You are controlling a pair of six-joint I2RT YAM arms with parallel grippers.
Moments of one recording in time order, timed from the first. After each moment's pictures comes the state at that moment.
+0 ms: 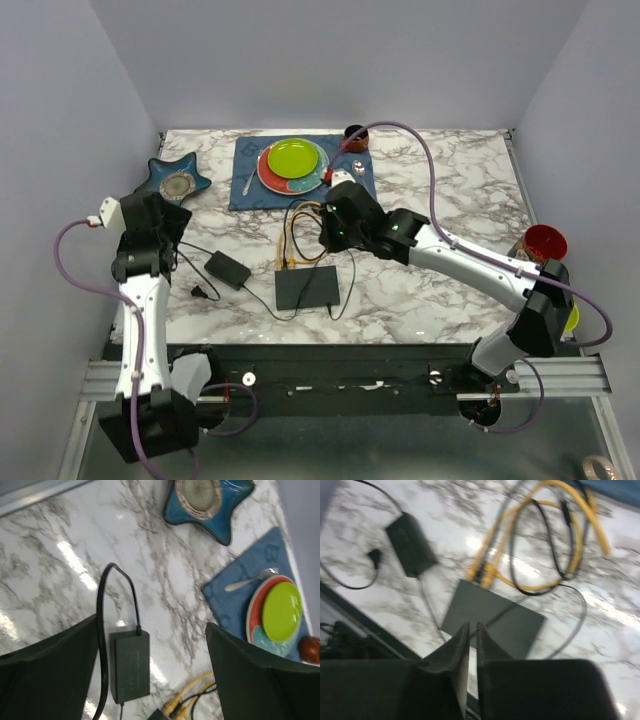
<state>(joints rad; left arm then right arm) 0.26 1.02 0.95 -0.63 -0.21 -0.87 0.98 1.61 1.48 -0.53 0.17 0.46</state>
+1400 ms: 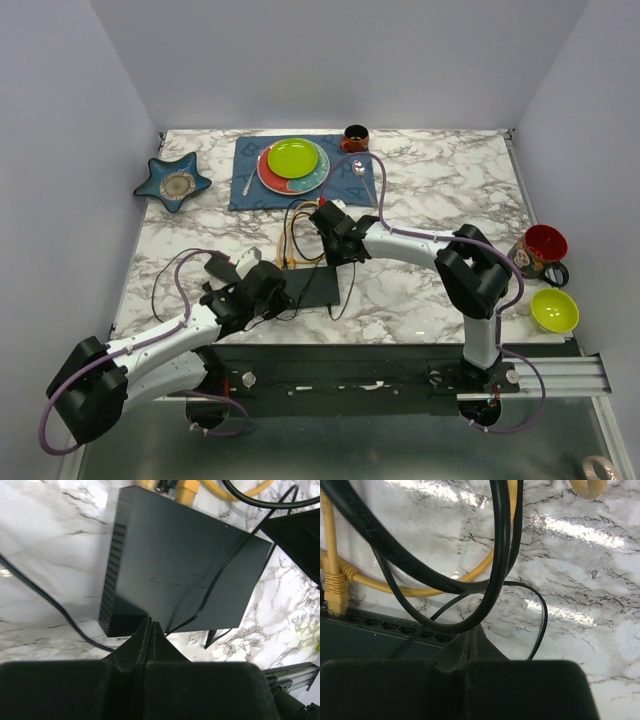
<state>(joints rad) -0.76 0.94 0.39 -0.32 -0.18 -1.21 0.86 1.94 1.34 -0.47 0.22 0.50</state>
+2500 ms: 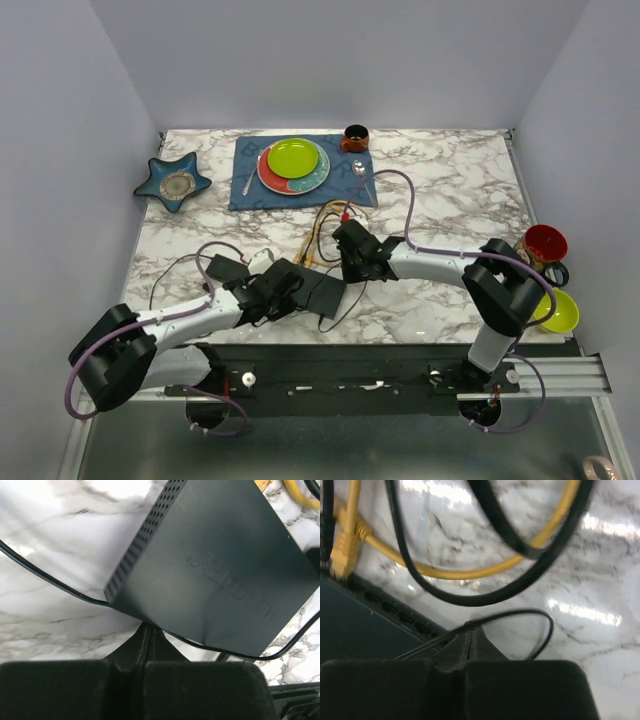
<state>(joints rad) -0.84 1.14 0.47 -0.38 -0.23 -1.23 0.85 1.78 1.04 -0.28 0.16 0.58</state>
